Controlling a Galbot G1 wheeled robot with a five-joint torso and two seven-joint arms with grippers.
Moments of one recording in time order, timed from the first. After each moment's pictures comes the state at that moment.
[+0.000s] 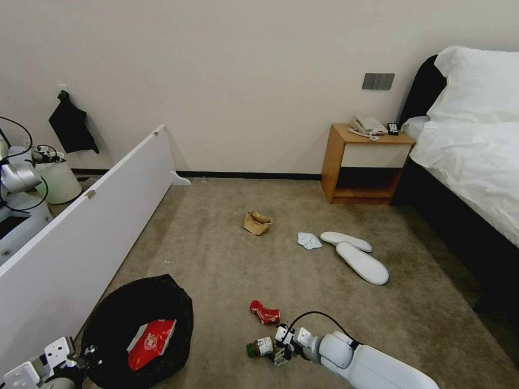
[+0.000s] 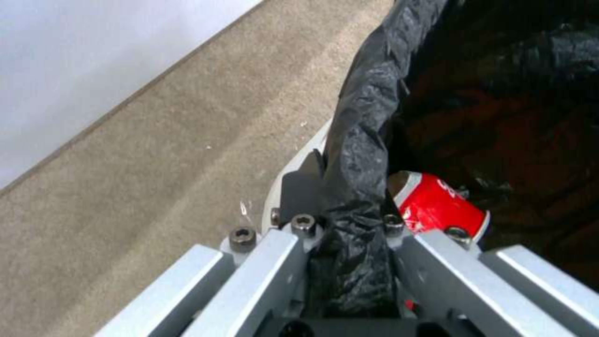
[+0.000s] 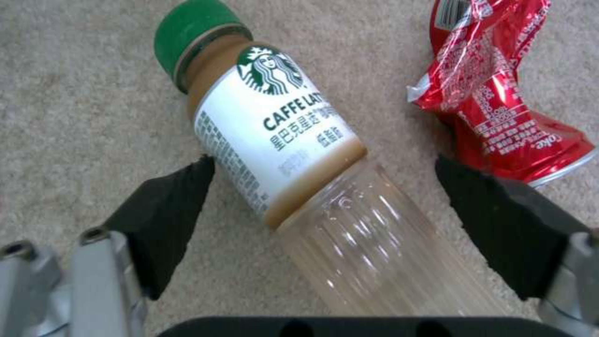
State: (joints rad) left arm 1.57 -1.48 -1.00 -2.13 -0.71 0.74 -0.28; right arm -0.59 1.10 -0.66 1.04 0.29 -0.07 -0.27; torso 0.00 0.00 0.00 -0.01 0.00
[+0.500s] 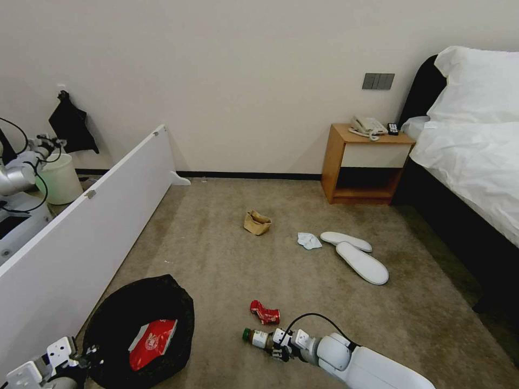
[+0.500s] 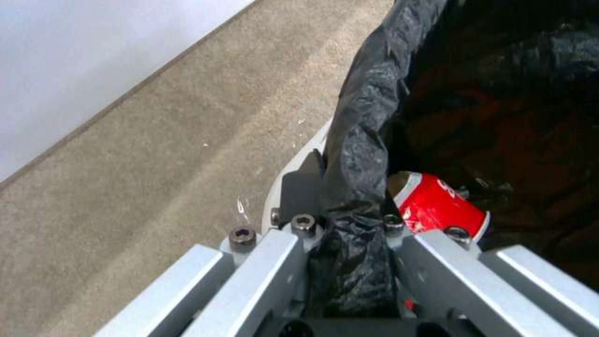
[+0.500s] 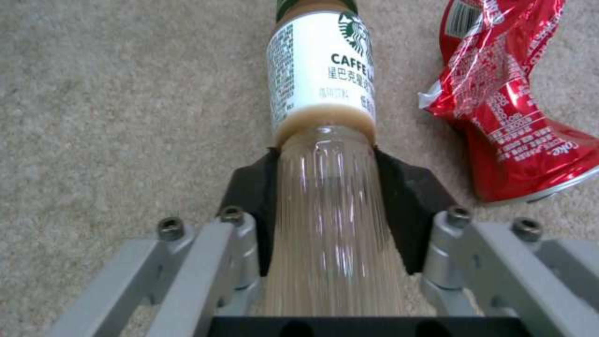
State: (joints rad) left arm 1.56 -1.48 -1.00 -2.12 -0.70 0.74 -0.28; right arm -0.60 1.10 -0.66 1.04 0.29 -0.05 -0.27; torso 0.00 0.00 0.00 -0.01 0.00
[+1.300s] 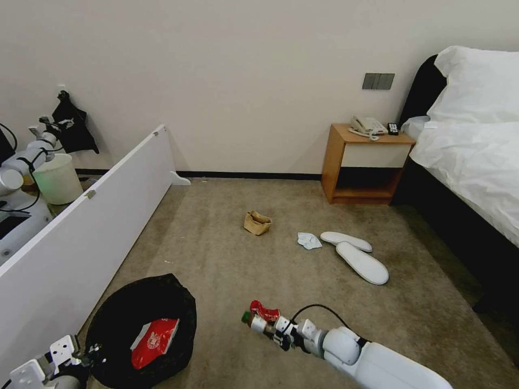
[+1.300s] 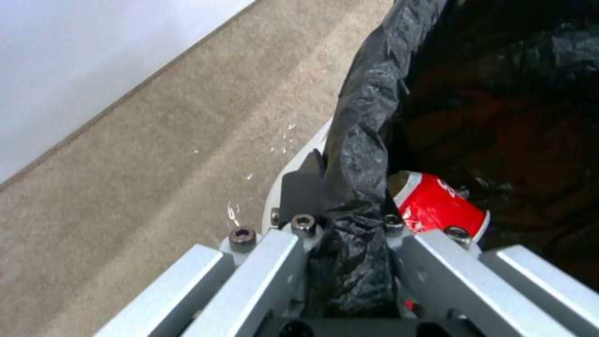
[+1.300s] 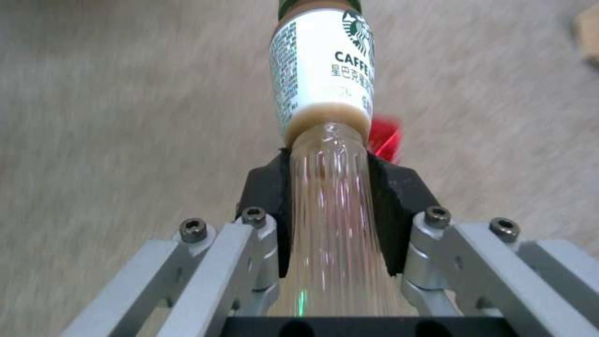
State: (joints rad) left arm 1.56 -1.48 -0.99 -2.13 -0.70 0.74 -0.28; right arm -0.61 0.98 -0.56 1.29 0.40 -0.07 -0.23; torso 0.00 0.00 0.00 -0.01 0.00
